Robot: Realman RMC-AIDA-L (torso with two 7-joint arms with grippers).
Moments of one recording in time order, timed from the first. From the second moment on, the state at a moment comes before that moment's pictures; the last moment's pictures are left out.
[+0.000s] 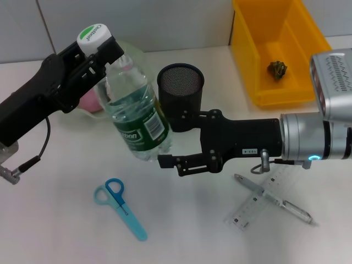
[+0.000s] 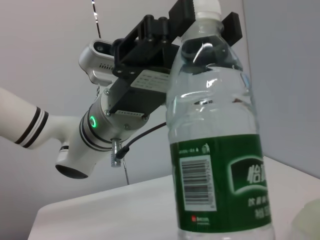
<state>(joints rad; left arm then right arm) -0.54 -2.07 0.91 0.33 1.19 1.83 -1.23 0.53 2.08 -1.18 -0.63 -1.55 -1.48 1.24</state>
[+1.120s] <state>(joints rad) -0.51 -2.07 0.91 0.33 1.20 1.65 -1.05 0.41 2.07 -1.08 -0.66 -1.55 -1.49 1.24</state>
